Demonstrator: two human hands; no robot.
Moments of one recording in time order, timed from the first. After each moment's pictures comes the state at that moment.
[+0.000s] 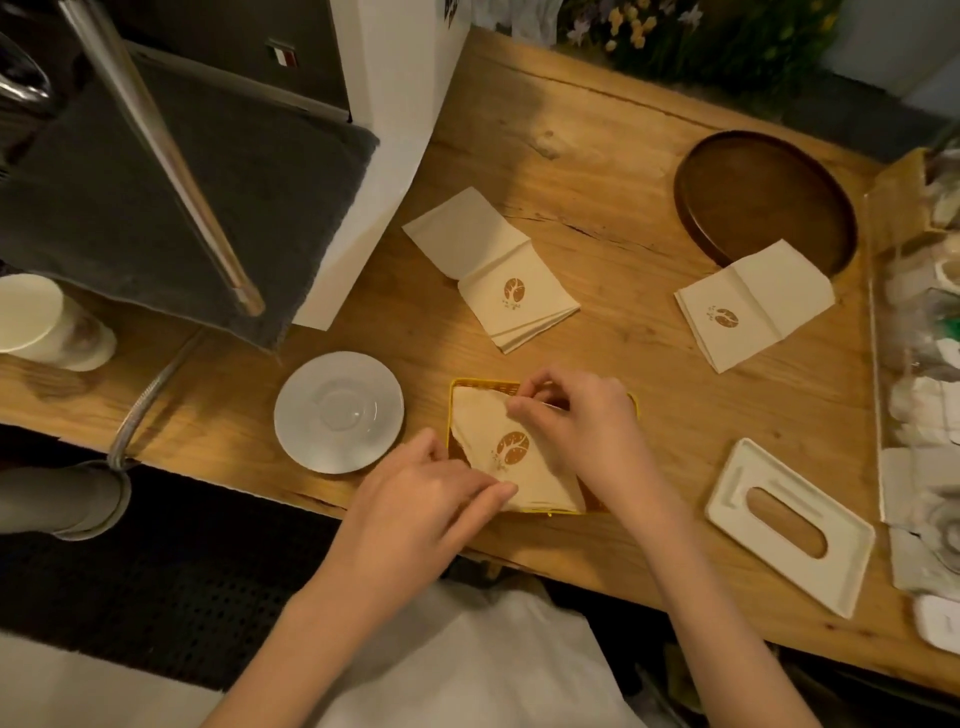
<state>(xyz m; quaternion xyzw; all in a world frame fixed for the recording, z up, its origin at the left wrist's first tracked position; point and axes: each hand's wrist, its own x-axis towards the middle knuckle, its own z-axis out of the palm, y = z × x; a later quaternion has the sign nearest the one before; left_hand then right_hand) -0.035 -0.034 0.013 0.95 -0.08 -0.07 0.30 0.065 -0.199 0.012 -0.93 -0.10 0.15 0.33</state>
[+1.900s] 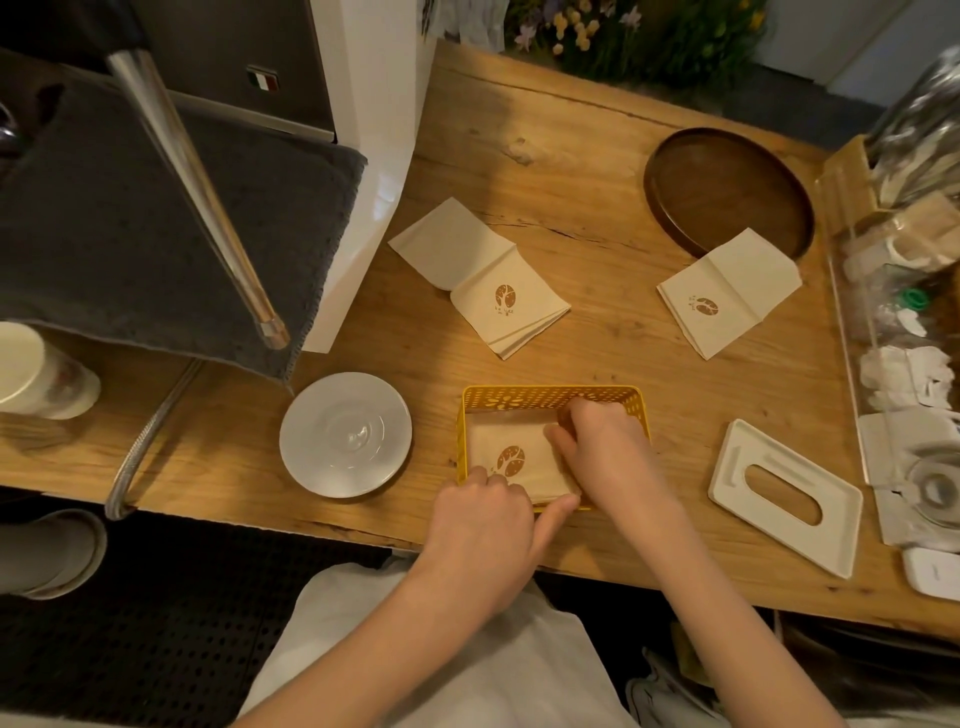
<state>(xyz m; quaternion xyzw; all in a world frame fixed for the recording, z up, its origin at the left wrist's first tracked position) -0.027 -0.070 -0.011 0.97 -0.15 -0.10 0.14 0.051 -0.201 -0.011 -0.98 -0.04 0.15 0.09</state>
